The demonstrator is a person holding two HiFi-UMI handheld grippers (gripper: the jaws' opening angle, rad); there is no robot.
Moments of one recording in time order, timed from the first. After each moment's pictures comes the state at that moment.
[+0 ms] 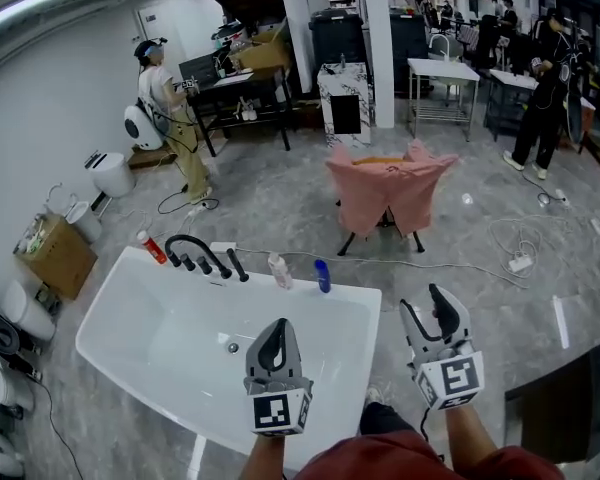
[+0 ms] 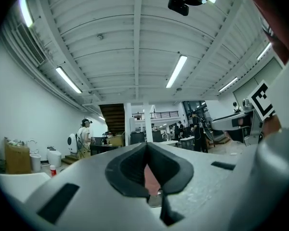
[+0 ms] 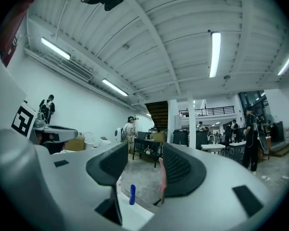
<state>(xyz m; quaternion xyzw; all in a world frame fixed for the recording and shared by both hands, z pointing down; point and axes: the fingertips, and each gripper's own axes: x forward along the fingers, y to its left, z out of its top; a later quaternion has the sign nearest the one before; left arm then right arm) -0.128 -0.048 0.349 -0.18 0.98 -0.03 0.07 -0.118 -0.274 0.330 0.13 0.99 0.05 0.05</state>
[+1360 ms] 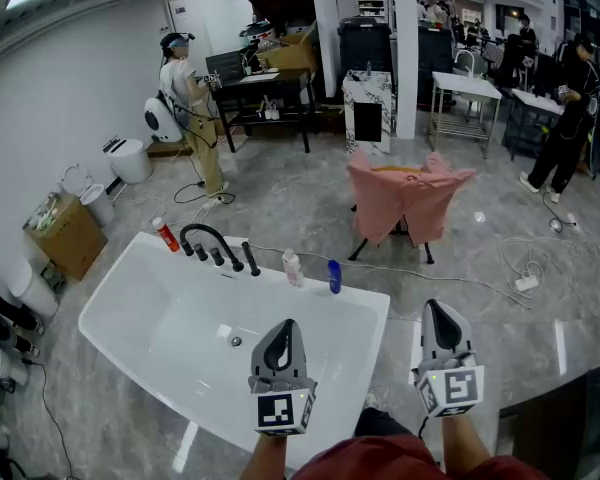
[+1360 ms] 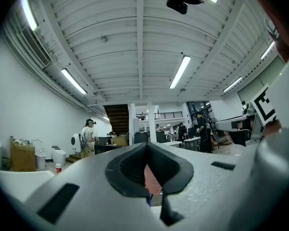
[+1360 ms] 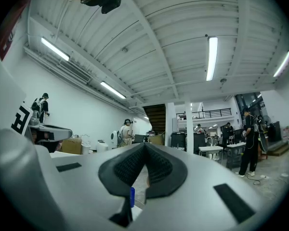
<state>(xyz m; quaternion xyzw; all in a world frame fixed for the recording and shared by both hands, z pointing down) -0.106 -0.030 0.354 -0.15 0.99 -0.02 0.07 -0.102 -0.268 0.334 0.11 0.99 0.05 0.07</state>
